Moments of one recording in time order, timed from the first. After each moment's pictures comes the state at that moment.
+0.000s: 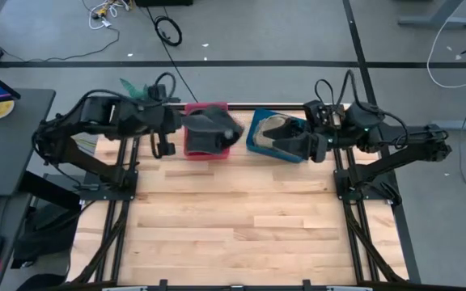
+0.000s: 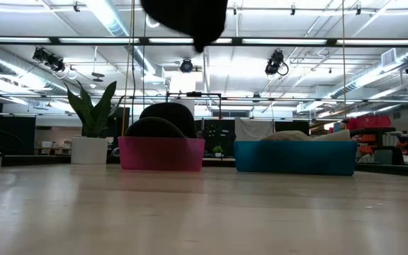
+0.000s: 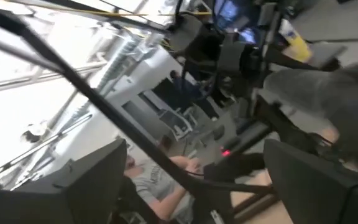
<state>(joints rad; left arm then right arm) -0.03 1.34 1.86 -1.23 -0.55 0.32 0.09 1.13 1.31 -0.02 -0.03 0.80</state>
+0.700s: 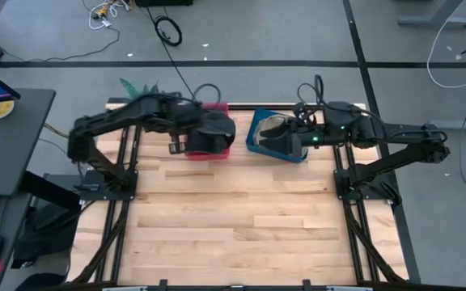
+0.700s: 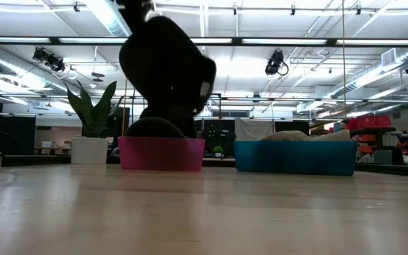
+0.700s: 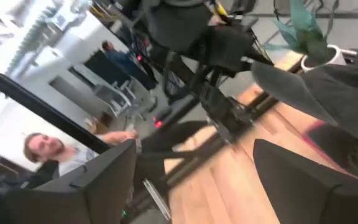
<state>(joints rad) 0.17 1.59 1.86 -1.57 -0.49 0.14 0.01 1.16 1.31 -0.28 0.01 0.76</state>
